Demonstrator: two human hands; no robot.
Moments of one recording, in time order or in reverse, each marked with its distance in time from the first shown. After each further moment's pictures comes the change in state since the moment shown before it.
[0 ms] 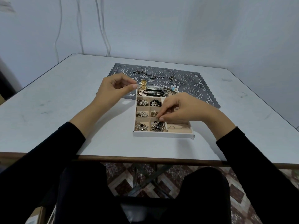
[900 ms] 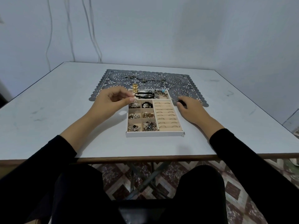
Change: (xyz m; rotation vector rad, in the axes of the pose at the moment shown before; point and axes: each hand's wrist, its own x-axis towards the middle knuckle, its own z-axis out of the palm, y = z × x) left_hand -0.024 0.010 0.010 0.011 -0.143 0.003; right_hand -0.012 0.095 0.008 -0.292 0.512 0.363
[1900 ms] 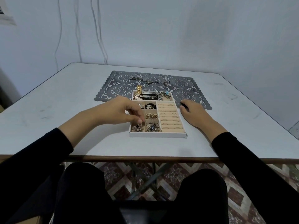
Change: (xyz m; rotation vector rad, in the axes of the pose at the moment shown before) left_hand -0.004 0.033 -0.002 0.446 -0.532 0.005; right_hand 0.005 0.010 0.009 -0.053 -0.003 -0.077
